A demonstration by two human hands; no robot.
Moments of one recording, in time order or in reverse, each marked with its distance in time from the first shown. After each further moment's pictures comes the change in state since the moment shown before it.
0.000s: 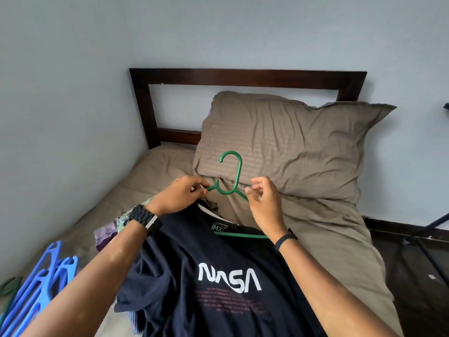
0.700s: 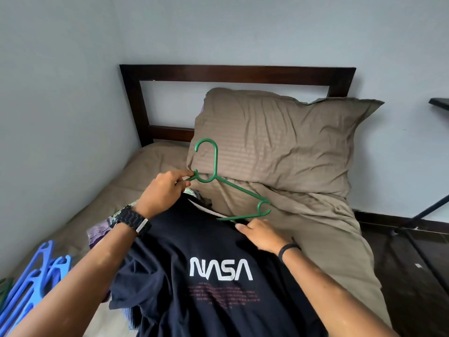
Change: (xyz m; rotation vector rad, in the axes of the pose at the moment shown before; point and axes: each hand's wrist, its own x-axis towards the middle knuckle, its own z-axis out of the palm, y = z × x) left_hand -0.016 -0.003 -0.005 0.056 0.168 -0.096; right_hand -0.034 0.034 -0.019 -0.526 -0.744 0.257
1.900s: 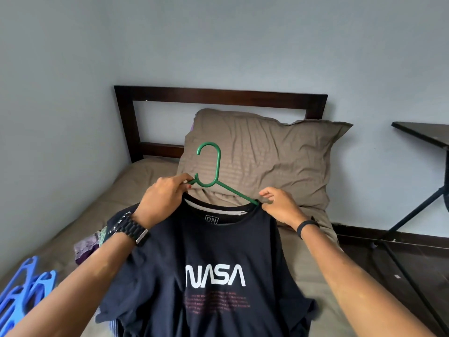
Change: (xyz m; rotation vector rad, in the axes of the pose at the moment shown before) left_hand -0.012 0.044 -0.012 0.062 0.137 0.085; right_hand -0.021 0.013 -0.106 0.200 0.393 -0.070
